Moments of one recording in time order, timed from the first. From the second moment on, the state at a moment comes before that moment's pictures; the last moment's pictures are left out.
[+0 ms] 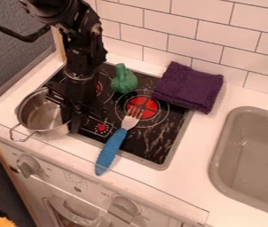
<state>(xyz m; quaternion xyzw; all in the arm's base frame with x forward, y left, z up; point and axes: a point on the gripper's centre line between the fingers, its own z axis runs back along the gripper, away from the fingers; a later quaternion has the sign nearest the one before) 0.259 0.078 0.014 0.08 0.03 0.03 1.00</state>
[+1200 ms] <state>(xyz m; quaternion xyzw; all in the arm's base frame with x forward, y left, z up) 0.351 0.134 0.029 0.06 -0.02 0.17 0.98</state>
